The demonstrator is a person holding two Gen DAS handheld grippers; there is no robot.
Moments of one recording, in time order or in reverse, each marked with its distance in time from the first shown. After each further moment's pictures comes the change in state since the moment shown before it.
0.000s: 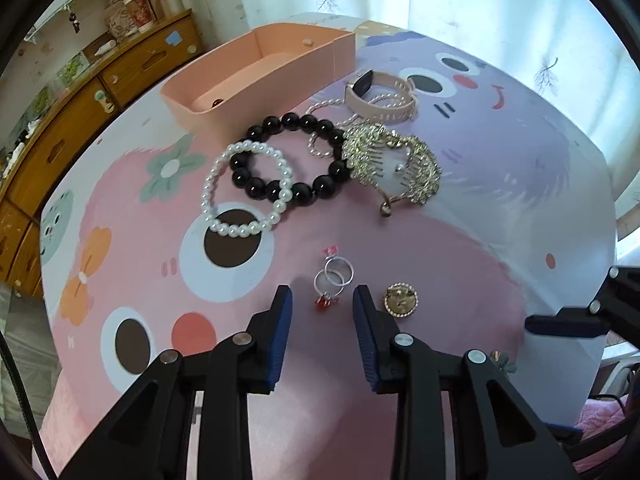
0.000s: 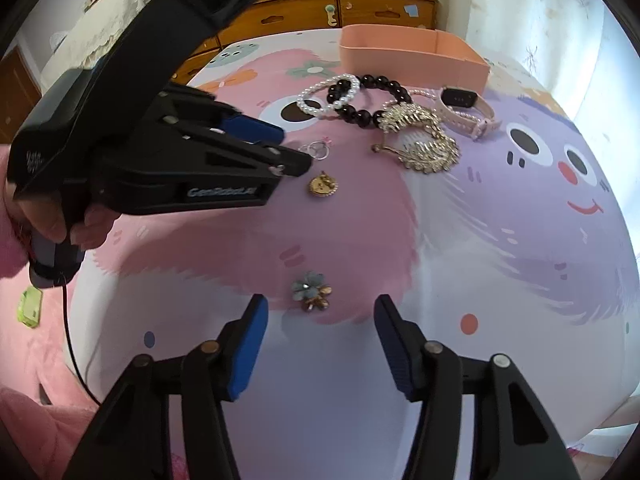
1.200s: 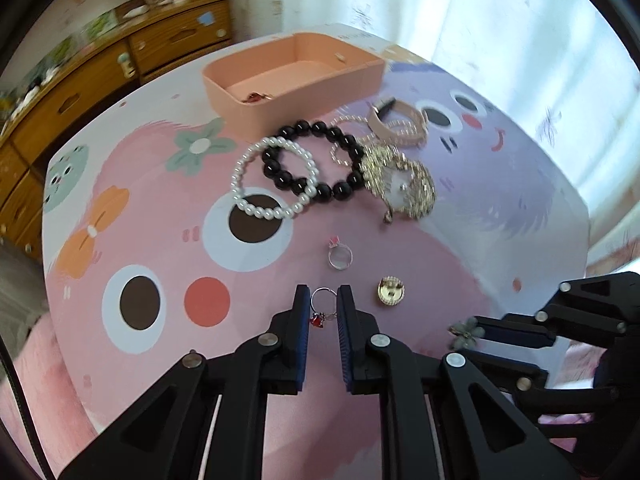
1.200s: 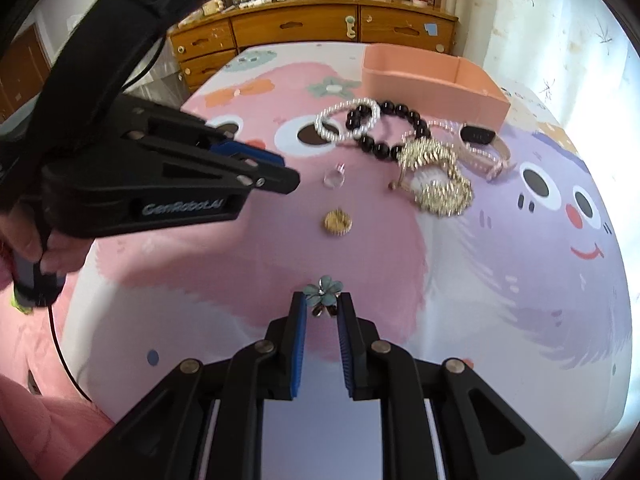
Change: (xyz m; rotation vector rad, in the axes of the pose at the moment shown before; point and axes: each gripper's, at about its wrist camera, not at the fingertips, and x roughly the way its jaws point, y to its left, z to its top) left arm -0.037 0.020 -0.009 -0.195 -0.020 -0.065; right arm -0.008 0.000 0.022 -0.057 -0.039 0.027
